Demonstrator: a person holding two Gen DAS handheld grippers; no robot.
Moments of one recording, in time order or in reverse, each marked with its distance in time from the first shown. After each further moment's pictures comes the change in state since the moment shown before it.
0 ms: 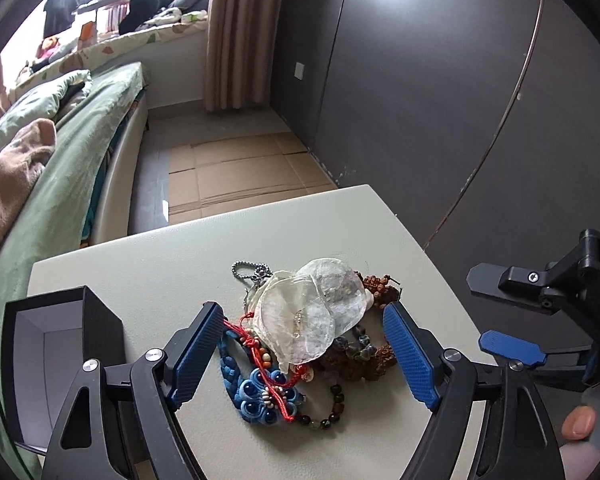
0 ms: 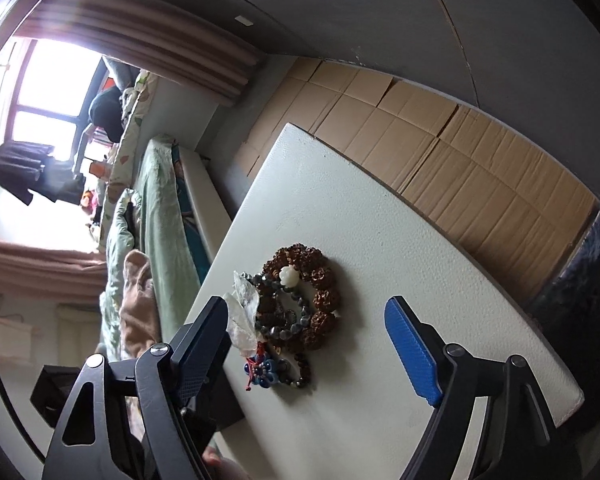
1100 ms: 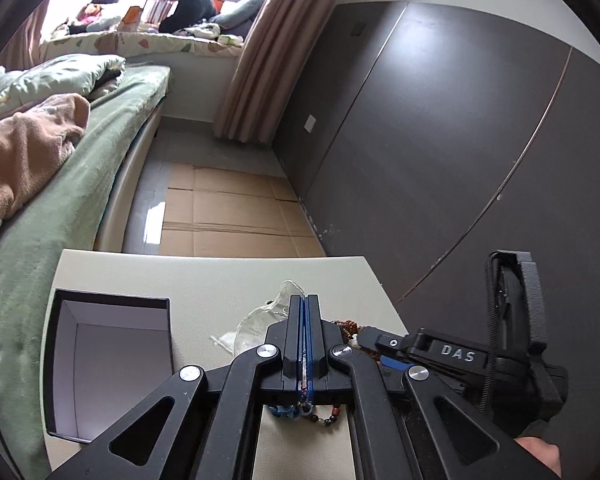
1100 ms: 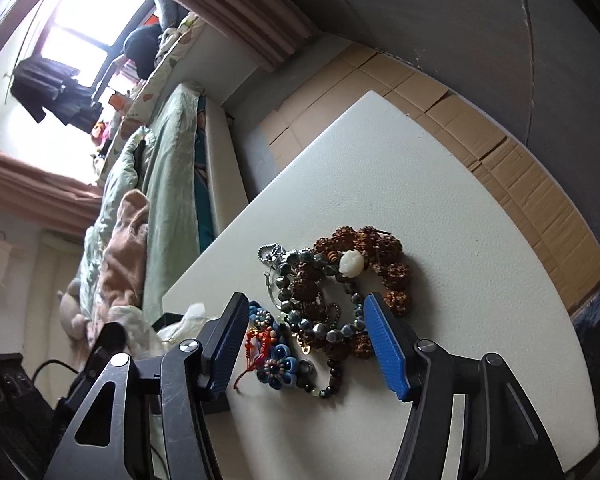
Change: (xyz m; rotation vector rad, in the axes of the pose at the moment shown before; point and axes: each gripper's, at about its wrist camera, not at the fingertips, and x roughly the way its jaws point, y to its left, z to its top) left arm -0.073 0.070 0.006 -0.225 -0.177 -0.148; right arm 0.050 0.054 -0.012 -0.285 0.066 -0.036
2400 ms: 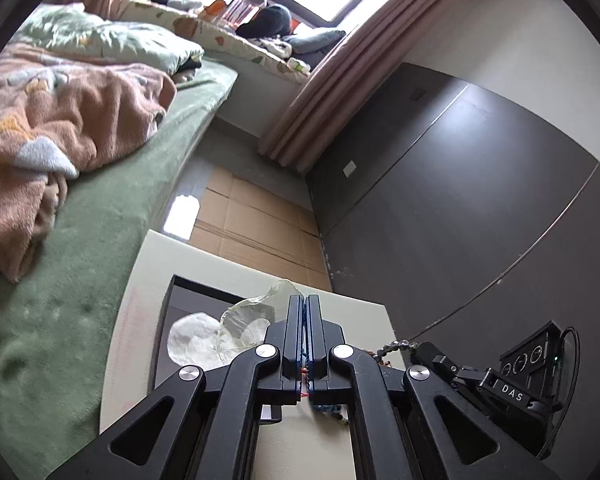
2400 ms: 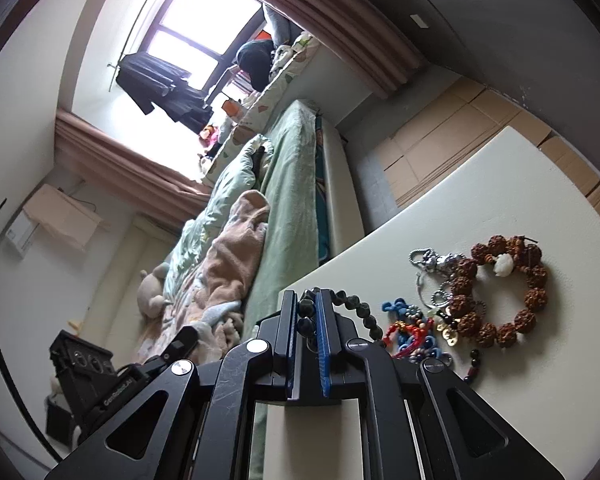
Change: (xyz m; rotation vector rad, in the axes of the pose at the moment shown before) left arm -0.073 0.092 0.001 -0.305 -0.102 -0.014; right arm -0.036 0.057 -0.037 -0.140 -0.112 0.385
